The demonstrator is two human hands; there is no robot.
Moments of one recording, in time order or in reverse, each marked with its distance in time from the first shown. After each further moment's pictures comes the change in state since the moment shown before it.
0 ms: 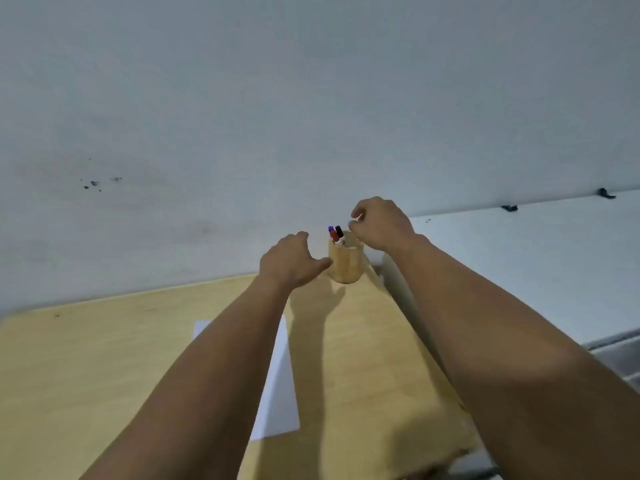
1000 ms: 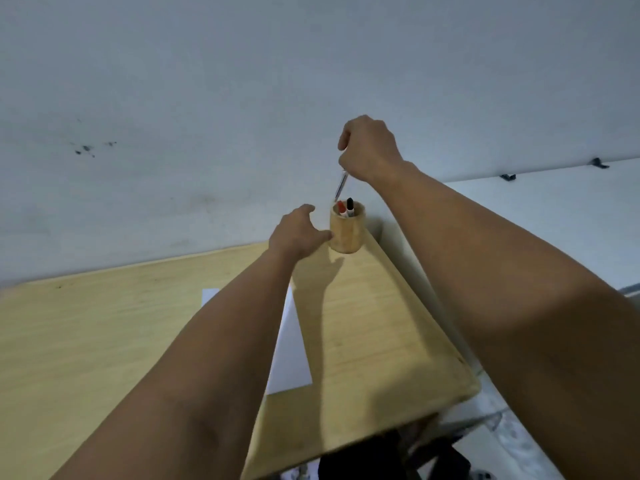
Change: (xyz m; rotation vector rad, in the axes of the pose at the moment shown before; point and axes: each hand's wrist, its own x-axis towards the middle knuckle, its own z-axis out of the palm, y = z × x) left_hand -0.006 -0.009 0.001 -0.270 -0.070 -0.041; right_hand 0.011 -0.076 -0.035 -0.038 0.174 -0.021
